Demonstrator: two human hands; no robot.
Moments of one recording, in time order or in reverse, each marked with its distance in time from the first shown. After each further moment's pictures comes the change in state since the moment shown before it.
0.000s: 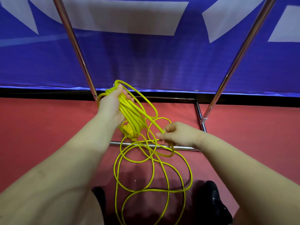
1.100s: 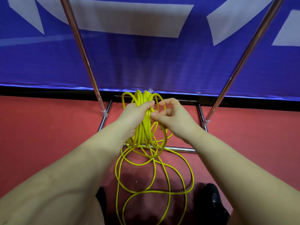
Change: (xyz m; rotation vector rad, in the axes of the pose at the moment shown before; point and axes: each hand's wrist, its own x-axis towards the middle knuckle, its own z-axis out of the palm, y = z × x) left_hand -0.024 -0.029 0.007 0.598 -0.154 -0.052; right_hand 0.003 -0.045 0.003 0.416 0.380 -0.302
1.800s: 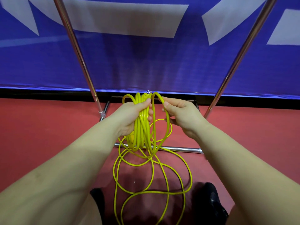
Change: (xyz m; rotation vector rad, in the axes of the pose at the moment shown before) left_hand -0.005 0.013 -0.003 -0.073 -0.216 -0.110; right_hand -0.002 -0.013 -0.023 0.365 0.028 0.131
